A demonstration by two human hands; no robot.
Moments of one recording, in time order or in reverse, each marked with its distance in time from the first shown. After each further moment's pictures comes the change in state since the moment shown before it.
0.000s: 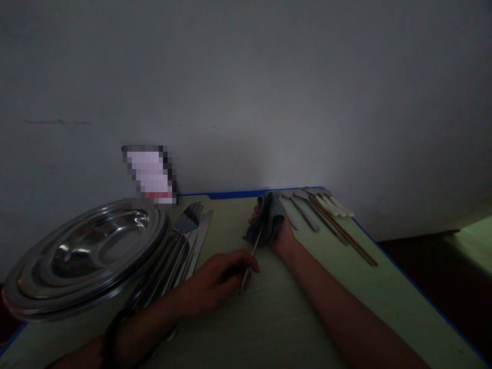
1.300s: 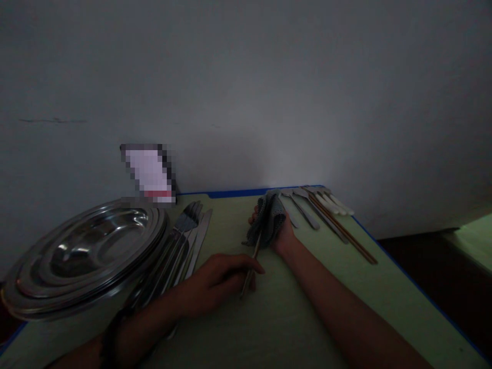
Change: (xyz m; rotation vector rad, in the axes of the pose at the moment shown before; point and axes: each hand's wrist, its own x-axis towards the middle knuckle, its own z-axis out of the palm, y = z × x) left_hand 0.002 0.005 0.001 -0.053 -0.041 0.024; right_hand -0.006 -0.003 0.008 -0.009 0.072 0.036
